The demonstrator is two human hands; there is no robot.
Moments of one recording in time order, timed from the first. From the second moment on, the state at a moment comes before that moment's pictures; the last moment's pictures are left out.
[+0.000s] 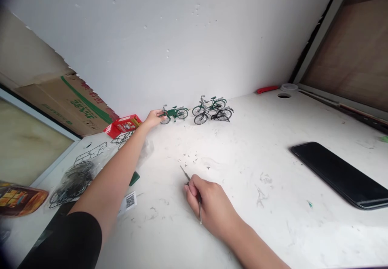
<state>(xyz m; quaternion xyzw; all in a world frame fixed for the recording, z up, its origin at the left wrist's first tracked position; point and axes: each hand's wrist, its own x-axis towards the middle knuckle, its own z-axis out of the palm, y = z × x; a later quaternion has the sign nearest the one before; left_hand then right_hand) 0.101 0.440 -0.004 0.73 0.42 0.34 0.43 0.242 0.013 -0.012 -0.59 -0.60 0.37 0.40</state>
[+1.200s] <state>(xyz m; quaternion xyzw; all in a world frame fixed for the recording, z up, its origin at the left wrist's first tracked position) -0.140 0.151 0.045 0.84 0.52 0.17 0.07 0.239 0.016 -0.013 -0.60 -0.66 0.19 0.41</state>
